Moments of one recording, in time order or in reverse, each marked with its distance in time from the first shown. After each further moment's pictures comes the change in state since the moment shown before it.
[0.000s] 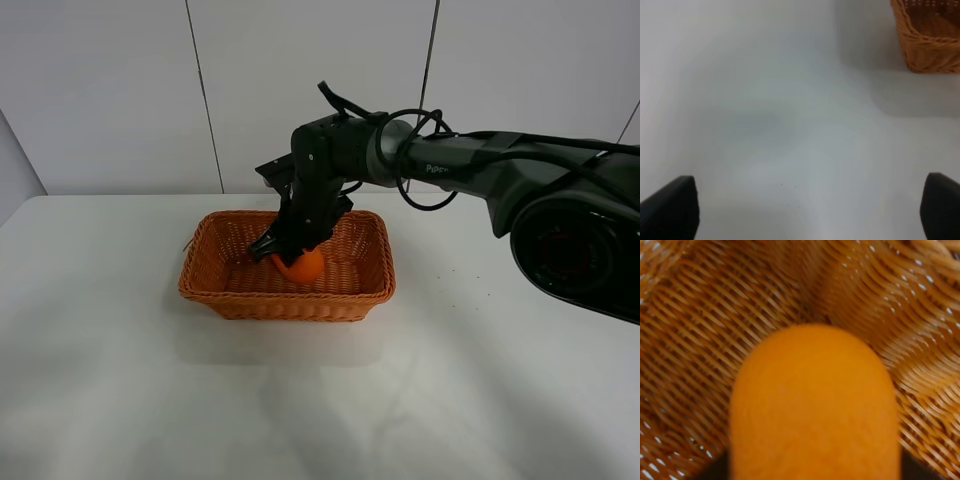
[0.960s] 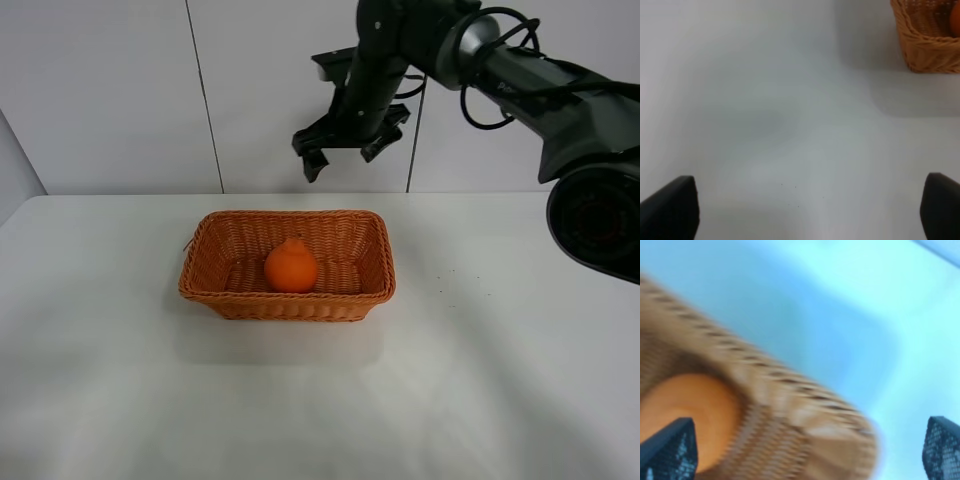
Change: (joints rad) left arm 0.000 0.000 0.000 0.000 0.000 0.000; right arm -0.194 -0.020 -0.407 0.000 0.335 -0.008
